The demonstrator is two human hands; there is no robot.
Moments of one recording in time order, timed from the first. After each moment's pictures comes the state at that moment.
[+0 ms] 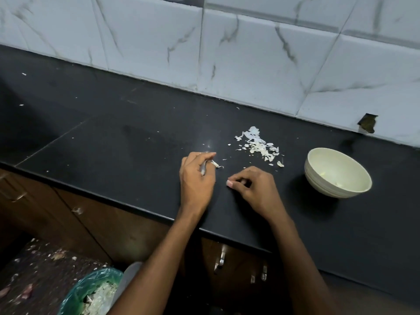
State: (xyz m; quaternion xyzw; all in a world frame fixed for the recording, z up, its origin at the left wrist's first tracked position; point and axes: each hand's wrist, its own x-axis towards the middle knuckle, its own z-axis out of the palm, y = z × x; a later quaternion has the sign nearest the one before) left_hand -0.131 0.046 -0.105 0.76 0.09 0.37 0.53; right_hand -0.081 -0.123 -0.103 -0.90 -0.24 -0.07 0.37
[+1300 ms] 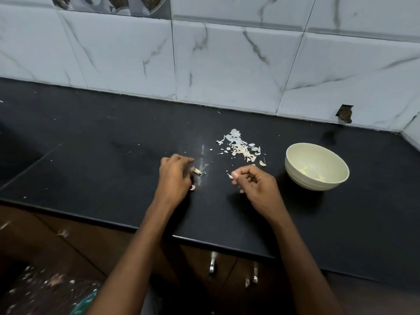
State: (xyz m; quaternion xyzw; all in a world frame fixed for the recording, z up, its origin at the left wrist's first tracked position) left_hand -0.099 0.076 -0.104 0.91 0.04 0.22 0.34; right_hand -0.081 -0.165 -0.103 -0.78 -0.17 -0.05 0.60
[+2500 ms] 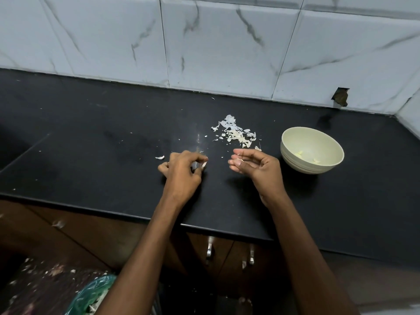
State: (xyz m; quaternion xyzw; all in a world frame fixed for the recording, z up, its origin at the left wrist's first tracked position) left_hand -0.119 0.039 -0.106 0.90 0.04 0.22 0.38; right_hand -0.083 -0.164 -0.098 -0.63 -0.10 0.00 0.77
